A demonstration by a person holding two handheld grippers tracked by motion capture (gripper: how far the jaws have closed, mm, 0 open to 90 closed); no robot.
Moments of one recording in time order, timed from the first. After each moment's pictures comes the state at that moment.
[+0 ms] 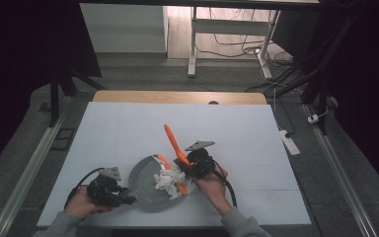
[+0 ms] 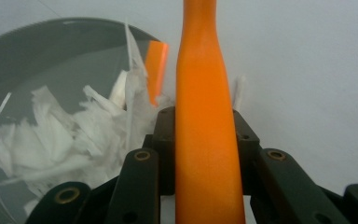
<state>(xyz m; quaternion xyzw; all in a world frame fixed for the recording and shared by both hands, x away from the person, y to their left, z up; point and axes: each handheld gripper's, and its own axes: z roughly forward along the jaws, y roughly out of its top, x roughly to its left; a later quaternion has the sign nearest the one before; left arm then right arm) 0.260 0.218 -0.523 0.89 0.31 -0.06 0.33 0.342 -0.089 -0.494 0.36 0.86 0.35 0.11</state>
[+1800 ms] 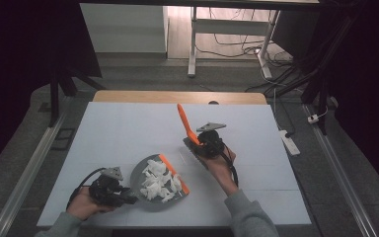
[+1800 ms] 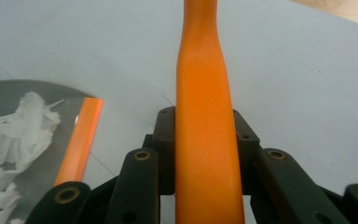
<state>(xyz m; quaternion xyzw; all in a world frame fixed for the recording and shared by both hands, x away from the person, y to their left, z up) 0.260 0.213 -0.523 0.89 0.32 -0.06 0.33 0.396 -0.114 -0.477 0.37 0.83 0.37 0.16</state>
